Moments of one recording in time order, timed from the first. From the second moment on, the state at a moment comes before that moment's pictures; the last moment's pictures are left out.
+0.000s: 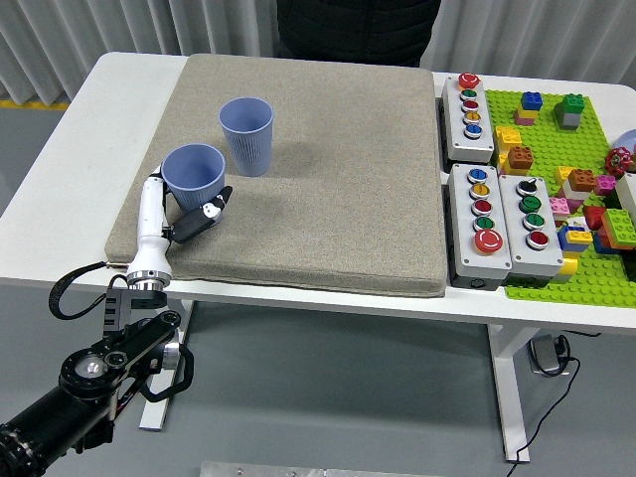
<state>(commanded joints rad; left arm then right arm) -0.39 0.08 -0.92 -0.85 1.05 0.64 -0.55 0.20 -0.09 1.90 0.20 -1.75 -0.06 -0.23</state>
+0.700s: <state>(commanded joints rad) -0.39 0.08 -0.93 -0.85 1.06 0.61 -0.55 0.20 -0.08 1.90 0.20 -1.75 -0.06 -0.23</state>
